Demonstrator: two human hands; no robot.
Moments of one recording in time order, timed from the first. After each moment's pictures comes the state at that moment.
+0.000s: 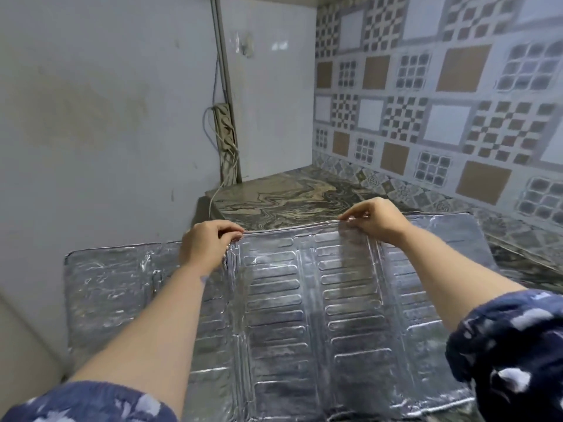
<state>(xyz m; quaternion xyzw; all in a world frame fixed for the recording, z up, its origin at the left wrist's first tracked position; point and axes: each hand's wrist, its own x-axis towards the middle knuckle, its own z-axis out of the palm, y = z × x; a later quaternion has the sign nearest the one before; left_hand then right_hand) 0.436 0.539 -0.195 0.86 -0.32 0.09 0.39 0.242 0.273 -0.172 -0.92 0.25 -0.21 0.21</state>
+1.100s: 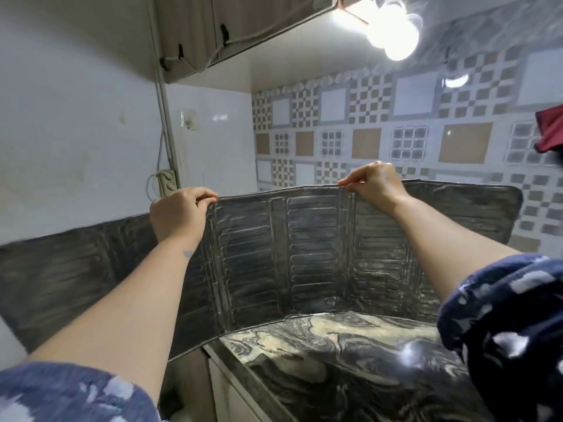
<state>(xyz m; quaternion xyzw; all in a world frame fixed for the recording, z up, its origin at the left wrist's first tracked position) 0.424 0.477 -0.050 0.76 -0.40 0.34 0.40 0.170 0.271 -0.008 -0.83 0.33 -0.43 0.14</state>
